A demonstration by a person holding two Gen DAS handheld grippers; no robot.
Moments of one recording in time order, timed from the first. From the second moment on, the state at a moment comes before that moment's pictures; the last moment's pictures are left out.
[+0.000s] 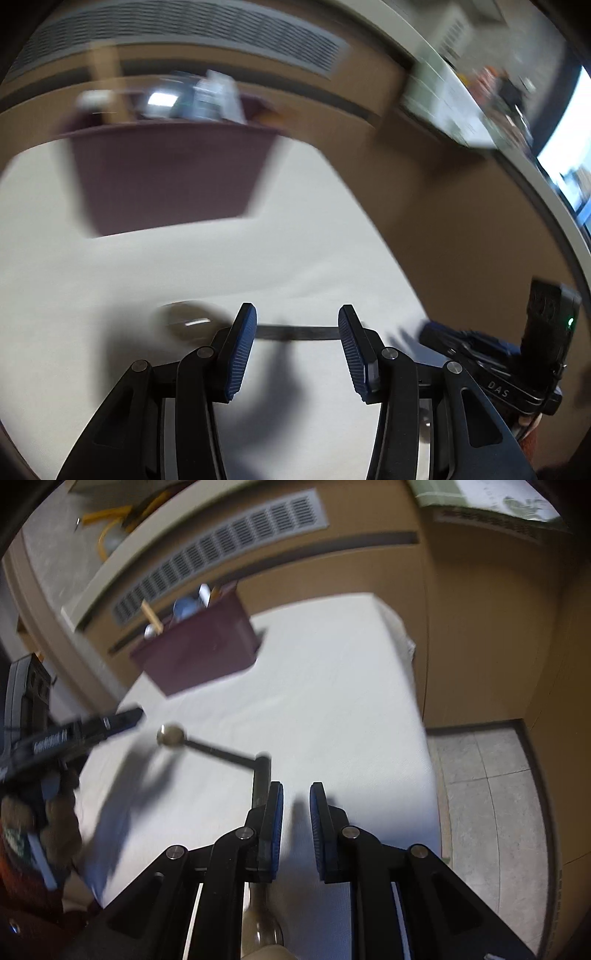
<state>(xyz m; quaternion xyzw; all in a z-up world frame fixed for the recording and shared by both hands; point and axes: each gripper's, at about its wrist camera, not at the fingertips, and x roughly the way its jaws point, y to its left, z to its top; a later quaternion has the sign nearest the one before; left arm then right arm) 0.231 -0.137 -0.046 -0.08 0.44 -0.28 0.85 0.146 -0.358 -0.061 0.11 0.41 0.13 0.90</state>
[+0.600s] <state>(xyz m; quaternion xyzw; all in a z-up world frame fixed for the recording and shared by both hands) 0.191 -0.082 -0.069 0.00 0.47 -0.28 0.83 0.132 -0.324 -0.082 0.05 0.45 0.19 0.87</state>
